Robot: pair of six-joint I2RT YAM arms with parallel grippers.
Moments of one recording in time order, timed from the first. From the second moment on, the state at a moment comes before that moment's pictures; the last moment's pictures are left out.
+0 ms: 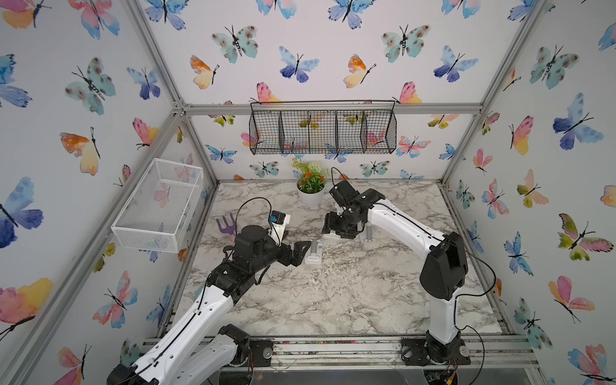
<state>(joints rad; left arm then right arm) -0.50 0.89 0.71 -0.21 0.27 -0.19 0.70 1.98 1.85 -1.03 -0.21 0.77</state>
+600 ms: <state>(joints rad) -0.52 1.09 0.60 0.23 0.28 -0.27 0.59 1.70 1.39 -0.53 -0.68 1.23</state>
